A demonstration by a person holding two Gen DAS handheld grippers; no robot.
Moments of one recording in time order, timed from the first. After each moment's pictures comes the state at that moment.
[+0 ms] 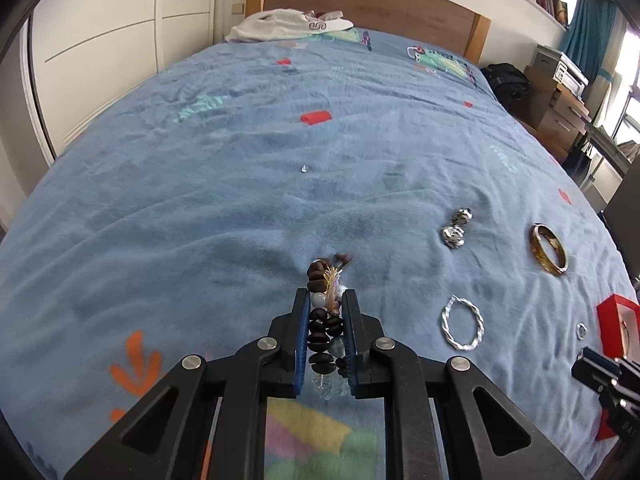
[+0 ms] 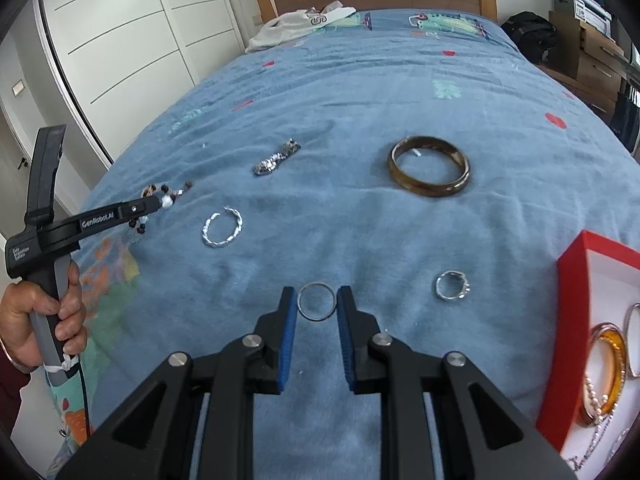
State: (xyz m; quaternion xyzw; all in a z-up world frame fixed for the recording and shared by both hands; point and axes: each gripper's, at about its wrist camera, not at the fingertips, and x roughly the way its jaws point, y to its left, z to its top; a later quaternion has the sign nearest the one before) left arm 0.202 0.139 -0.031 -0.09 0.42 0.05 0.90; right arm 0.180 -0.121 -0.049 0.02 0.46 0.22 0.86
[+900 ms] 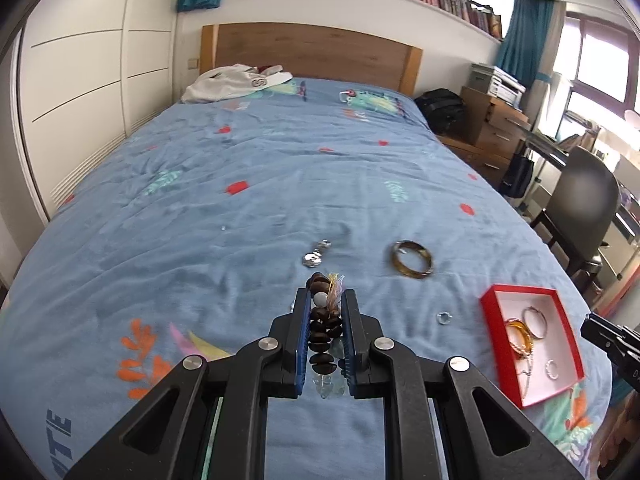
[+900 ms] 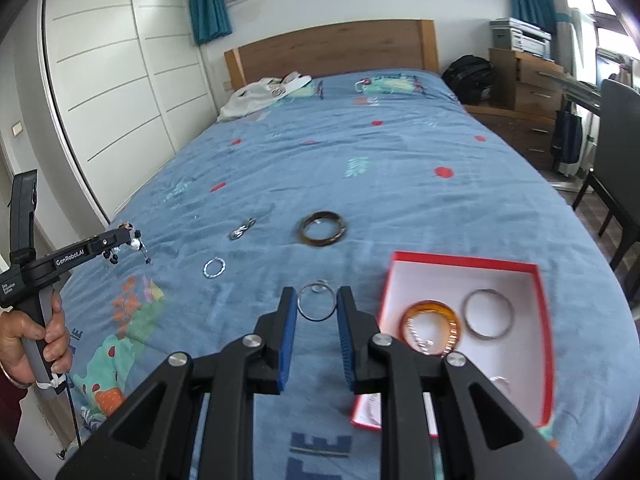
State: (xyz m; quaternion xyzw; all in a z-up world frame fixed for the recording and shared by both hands) left arm 0.112 0.038 0.084 -0.06 0.35 -0.03 0.93; right arm 0.084 -0.250 0.074 0.05 0.38 0.15 0.91
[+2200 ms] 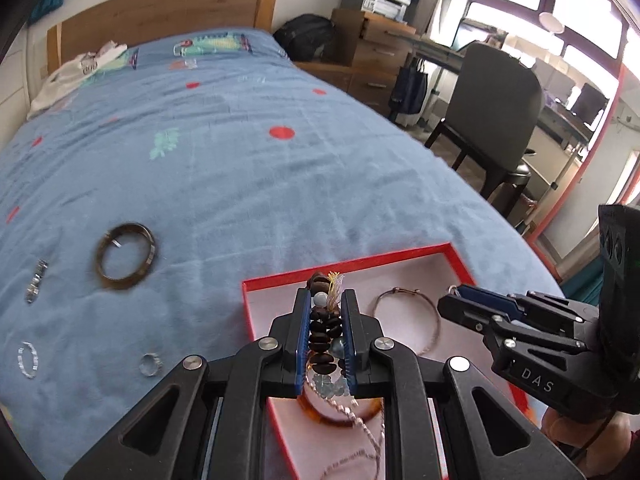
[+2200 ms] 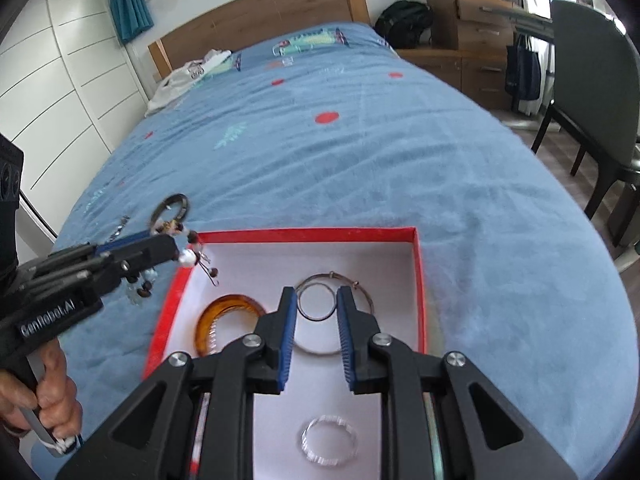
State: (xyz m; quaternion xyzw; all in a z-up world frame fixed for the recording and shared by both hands) left arm 0.223 -0.247 0.007 0.00 0.43 -0.22 0.88; right arm 0.183 -0.407 -0.027 0.09 0.46 0.09 0.88
